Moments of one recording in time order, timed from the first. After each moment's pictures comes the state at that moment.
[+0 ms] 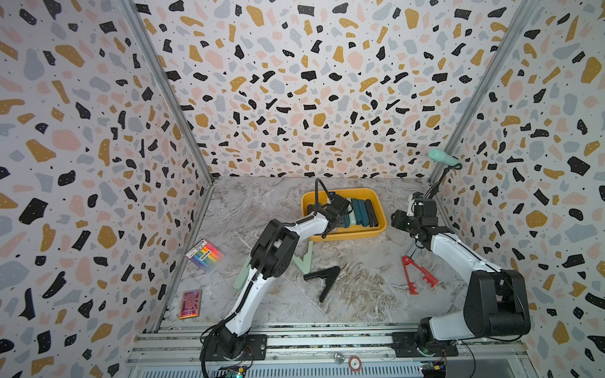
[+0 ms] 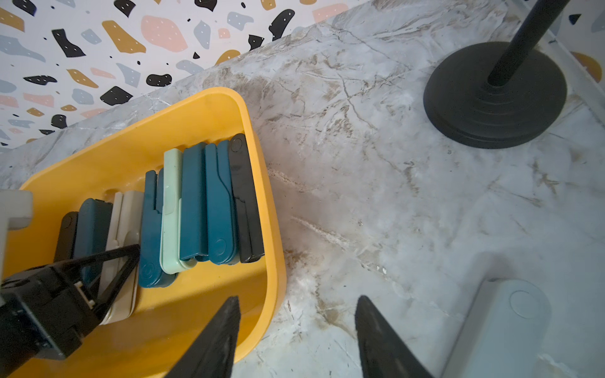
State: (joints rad) left arm -0.71 2.38 1.84 -0.37 -0.26 -0.56; right arm 0.05 1.43 0.89 -0.15 -0.08 0.33
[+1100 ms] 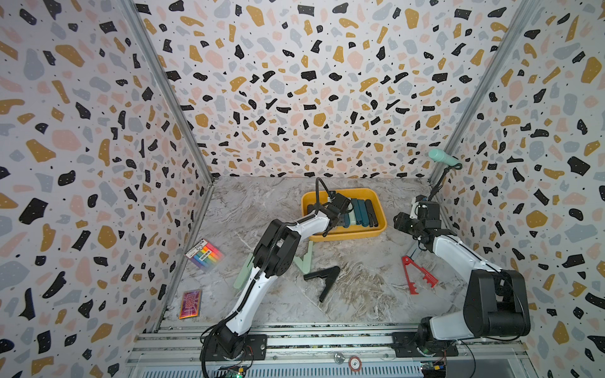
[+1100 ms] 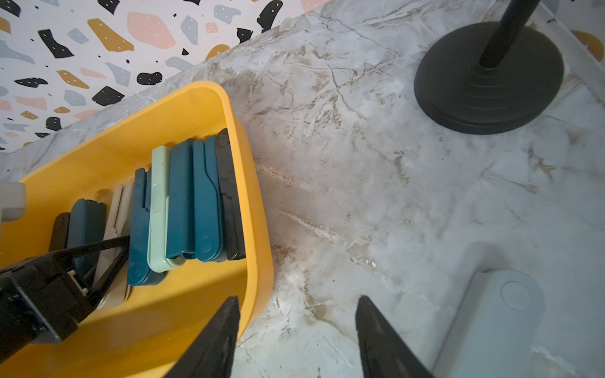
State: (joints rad) left arm -0.71 2.41 1.91 -0.40 -0.27 -0.57; right arm 0.01 1.43 0.86 -0.13 -0.11 0.33
